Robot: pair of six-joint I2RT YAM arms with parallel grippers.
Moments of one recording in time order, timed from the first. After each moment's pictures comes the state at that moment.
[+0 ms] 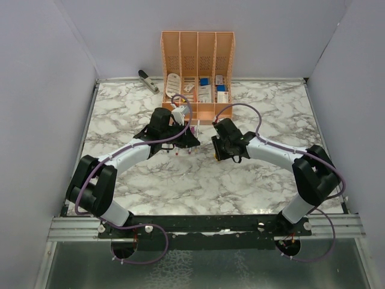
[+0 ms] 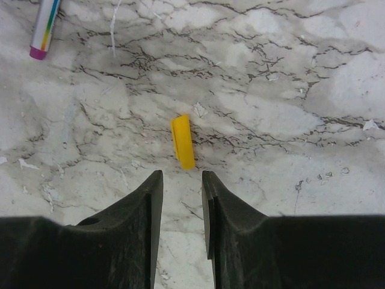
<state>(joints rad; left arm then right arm) -0.48 1.52 0.89 0.07 0.59 -0.42 0.69 1.63 1.03 -0.38 0.11 0.30</state>
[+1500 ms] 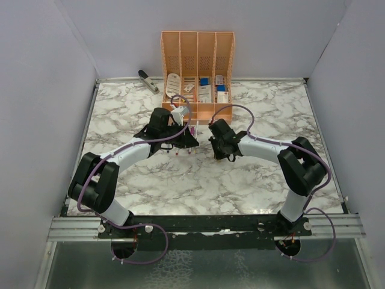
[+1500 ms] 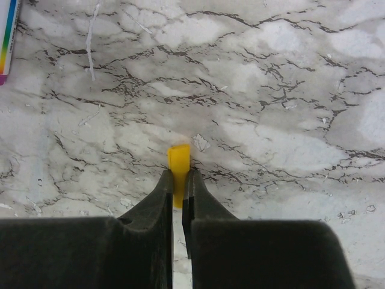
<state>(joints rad) -0.46 1.55 0.89 0.07 0.62 -0.42 0.69 1.78 1.07 -0.32 0.12 0.29</state>
